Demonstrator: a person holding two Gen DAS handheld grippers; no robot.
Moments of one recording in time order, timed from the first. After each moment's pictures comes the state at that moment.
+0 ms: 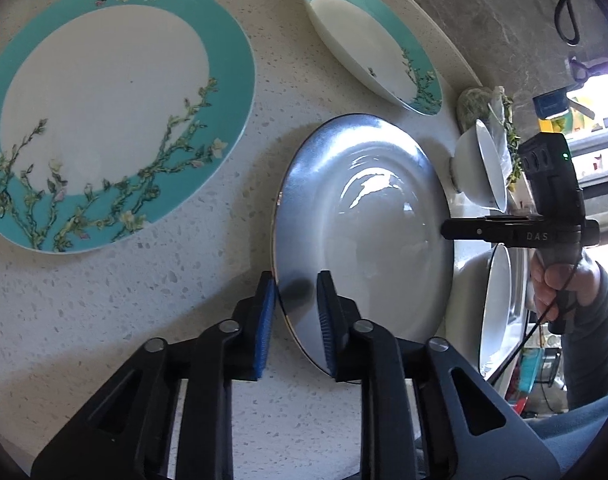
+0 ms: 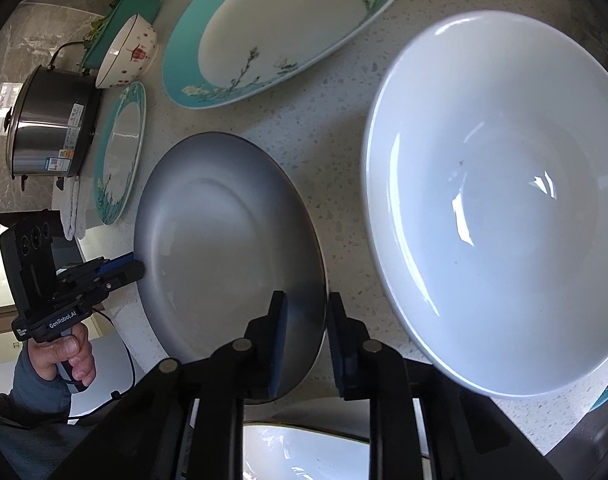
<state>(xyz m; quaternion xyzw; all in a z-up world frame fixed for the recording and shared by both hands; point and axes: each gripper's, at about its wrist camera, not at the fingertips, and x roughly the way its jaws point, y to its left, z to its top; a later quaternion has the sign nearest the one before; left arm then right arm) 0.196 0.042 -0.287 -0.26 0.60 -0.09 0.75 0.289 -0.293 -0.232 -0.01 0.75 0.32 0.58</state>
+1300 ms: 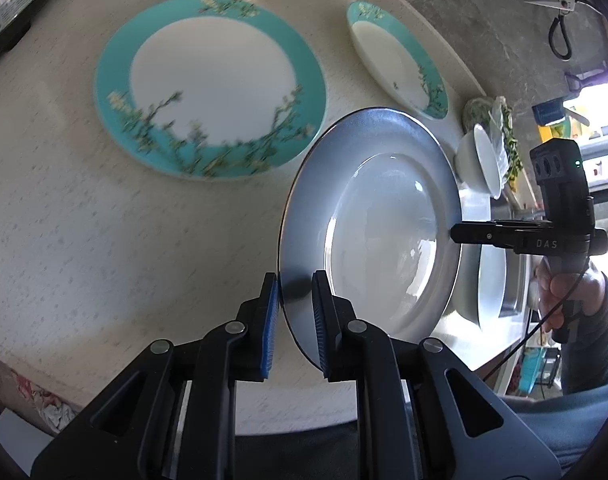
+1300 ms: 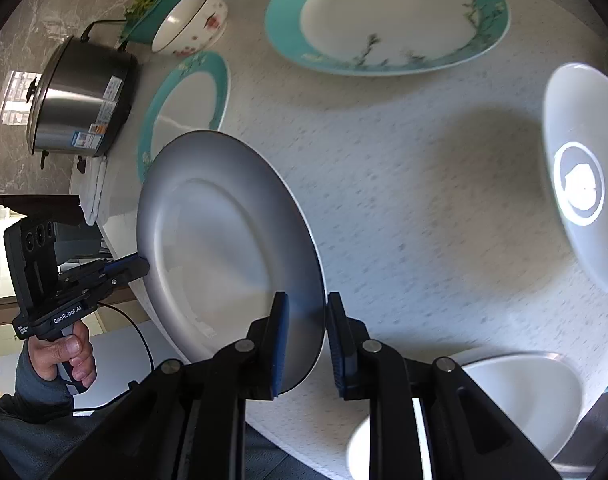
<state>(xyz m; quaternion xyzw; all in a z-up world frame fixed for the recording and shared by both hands) 0.136 0.101 -0.240 -0.27 0.61 -0.07 0.74 0.235 -0.230 -0.194 -0.01 0.74 0.34 0.58</state>
